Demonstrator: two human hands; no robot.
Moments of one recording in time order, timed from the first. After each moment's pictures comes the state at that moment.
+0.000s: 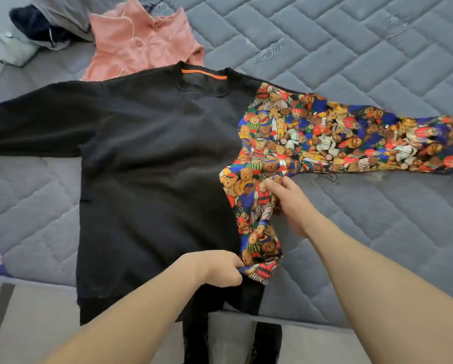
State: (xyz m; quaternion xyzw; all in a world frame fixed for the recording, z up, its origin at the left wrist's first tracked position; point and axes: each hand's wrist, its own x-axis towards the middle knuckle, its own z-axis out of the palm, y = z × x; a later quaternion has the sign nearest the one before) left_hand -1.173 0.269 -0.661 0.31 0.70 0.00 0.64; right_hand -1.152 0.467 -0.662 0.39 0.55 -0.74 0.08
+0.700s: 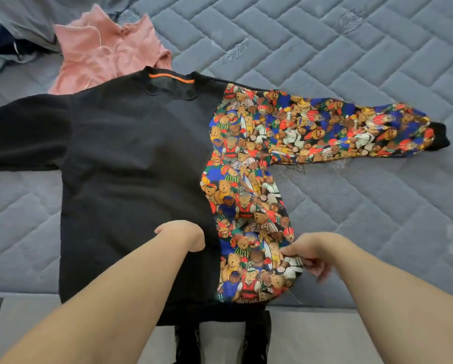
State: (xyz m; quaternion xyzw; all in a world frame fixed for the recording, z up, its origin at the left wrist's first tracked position) left_hand -1.210 0.302 -0.679 0.21 0.76 -0.28 0.54; right_hand -1.032 0.523 -0.658 0.43 0.60 -0.37 0.56
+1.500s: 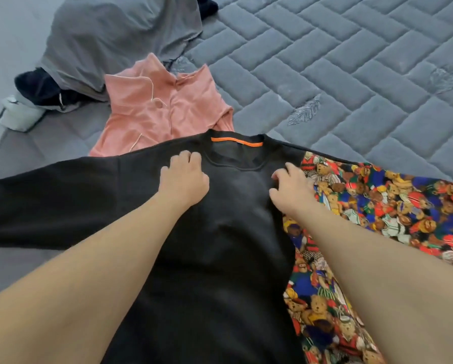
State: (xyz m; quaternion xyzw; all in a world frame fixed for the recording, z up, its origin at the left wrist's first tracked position) left_hand -1.539 0.302 -0.665 0.26 0.96 0.01 0.11; right_hand -1.411 0.508 -0.706 0.29 0.92 -0.21 0.15
